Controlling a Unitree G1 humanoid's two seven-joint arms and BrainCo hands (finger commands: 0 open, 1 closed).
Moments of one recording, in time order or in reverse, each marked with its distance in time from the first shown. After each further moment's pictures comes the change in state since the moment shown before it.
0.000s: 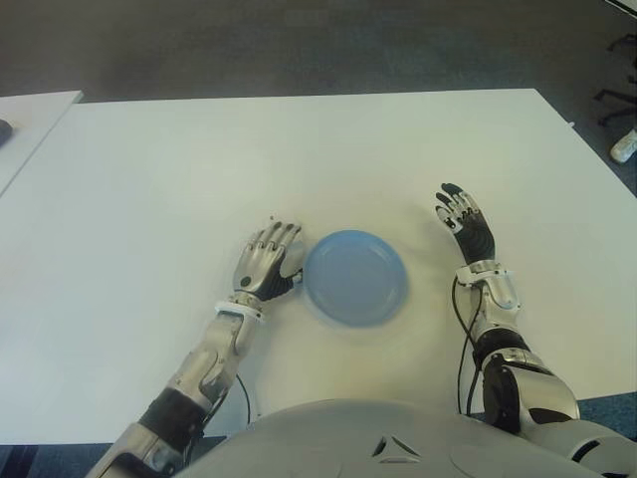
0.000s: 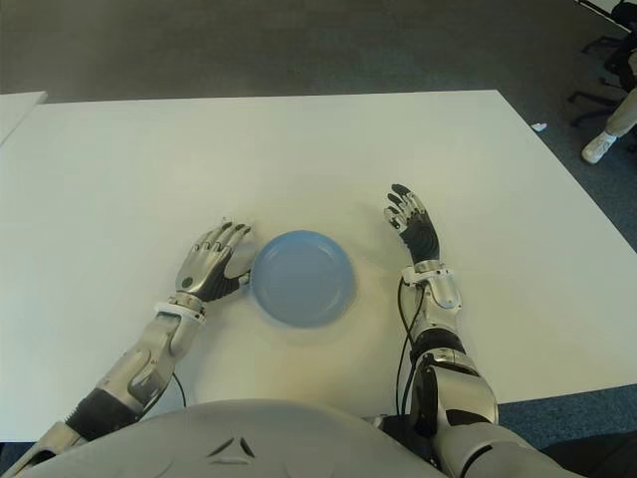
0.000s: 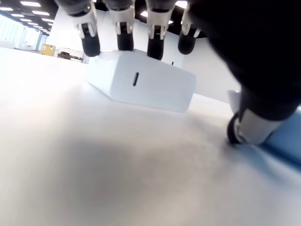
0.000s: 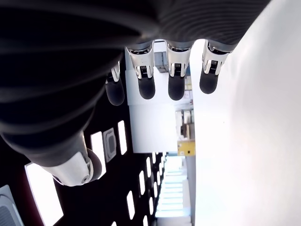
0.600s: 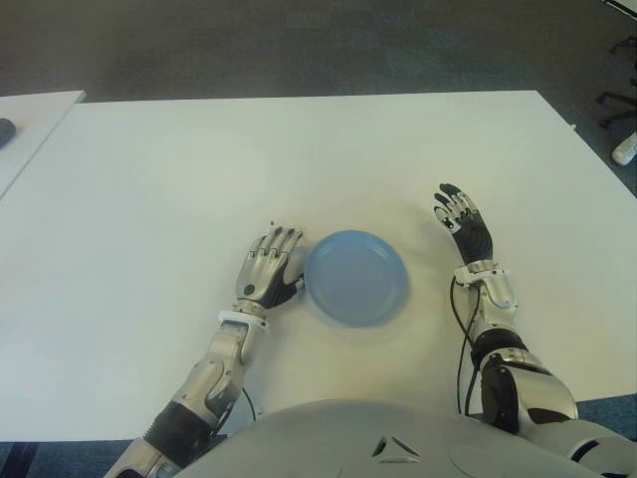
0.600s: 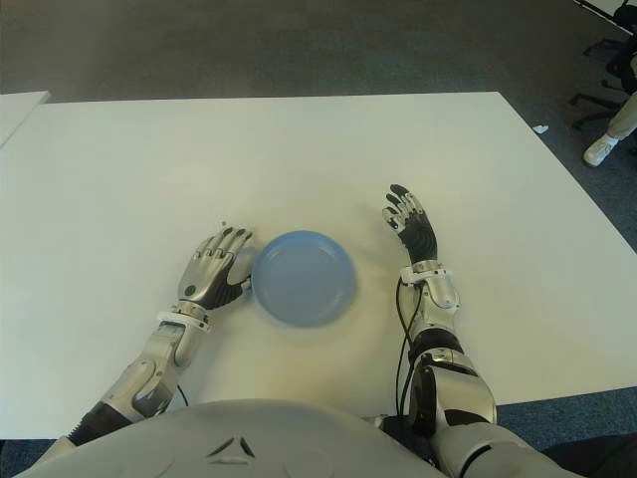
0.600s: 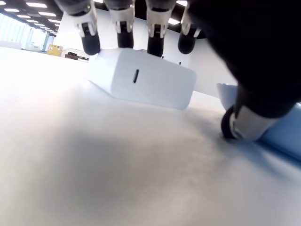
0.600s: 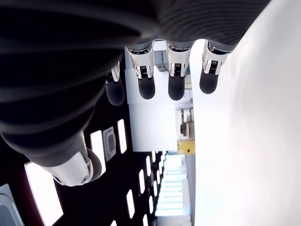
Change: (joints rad) left arm 0.035 -0.036 -0.007 -0.034 0.041 0.051 -0.013; right arm -0.001 0.008 0.002 0.000 -0.006 0.000 -0.010
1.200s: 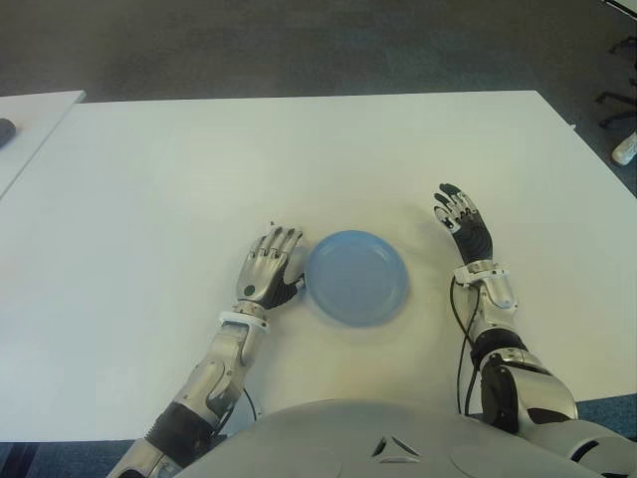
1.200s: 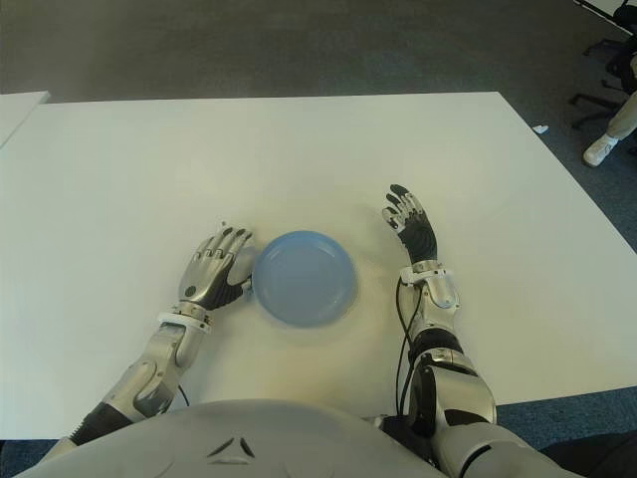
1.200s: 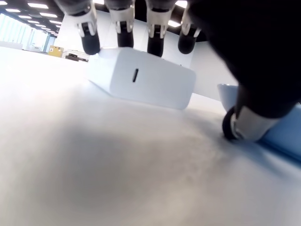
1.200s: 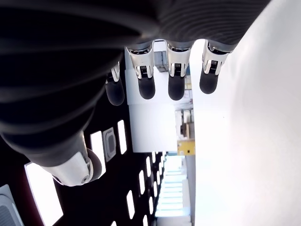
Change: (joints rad) left arm -0.002 -0.005 0.005 0.022 0.002 -0.020 0.030; right arm 0.000 0.000 0.000 0.001 0.000 0.000 -0.002
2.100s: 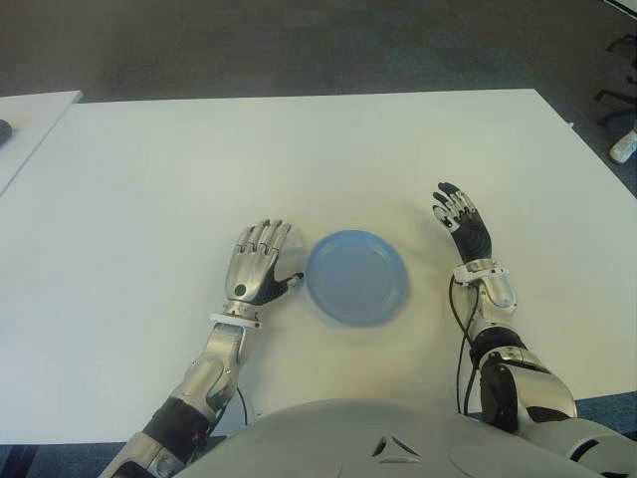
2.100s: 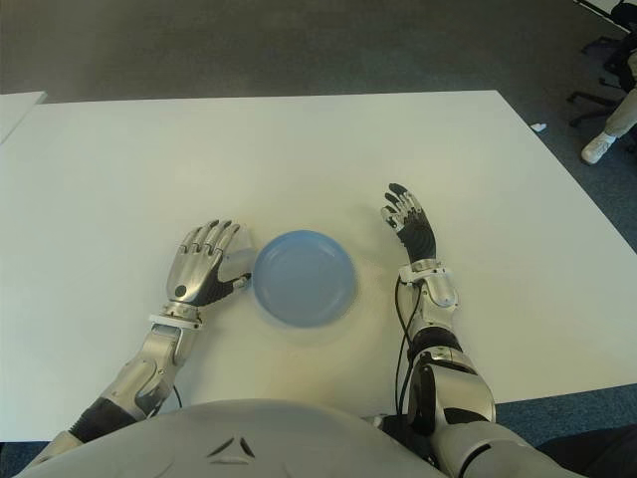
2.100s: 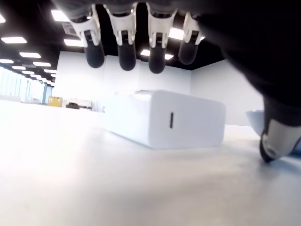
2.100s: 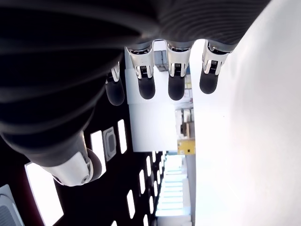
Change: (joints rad) left arm -0.024 0.020 0.006 0.076 0.150 0.052 0.254; right arm -0.008 0.002 -0.001 0.006 0.000 0.000 0.005
